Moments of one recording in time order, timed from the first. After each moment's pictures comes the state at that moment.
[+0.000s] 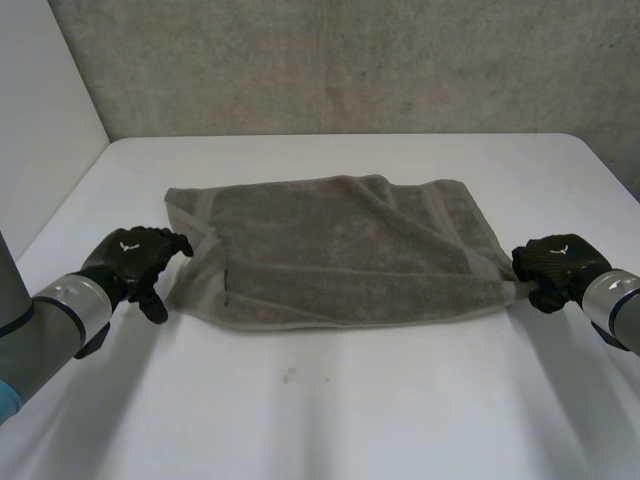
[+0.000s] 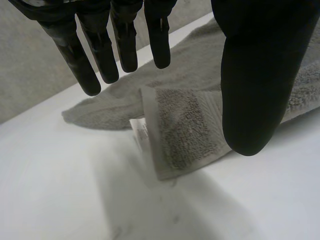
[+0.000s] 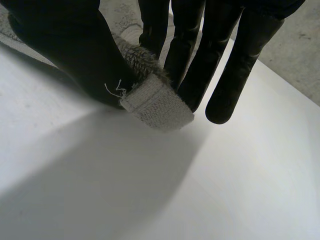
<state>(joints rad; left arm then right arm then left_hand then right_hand) 4.58 -1.86 -1.78 3.25 -1.30 3.46 1.57 -1.11 1.65 -0.05 1.22 2.58 0.41 0.40 0.40 0.40 0.22 0.97 1.17 1.19 1.19 0.97</state>
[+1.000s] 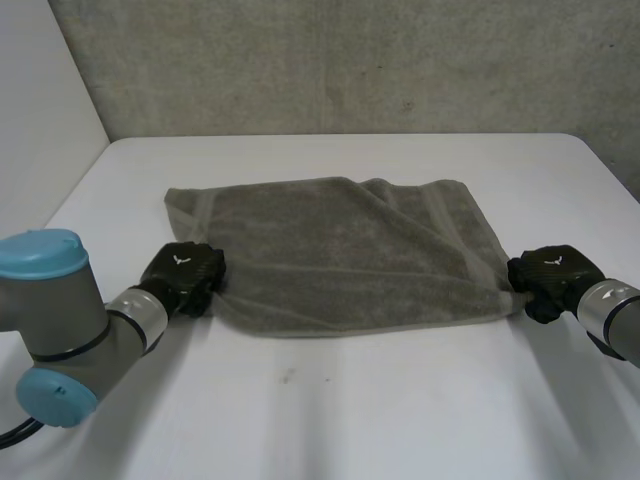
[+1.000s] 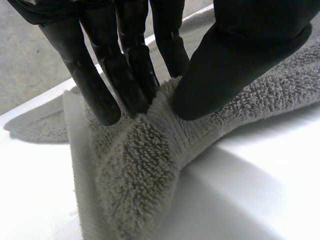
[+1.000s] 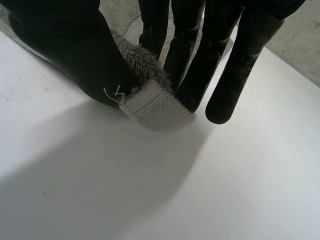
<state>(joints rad) 4.46 -2.10 -1.71 3.46 -1.31 3.44 1.57 -1.08 1.66 -0.05 1.22 2.56 1.14 1.17 1.17 1.17 0.98 0.97 1.17 1.19 1.19 0.97</state>
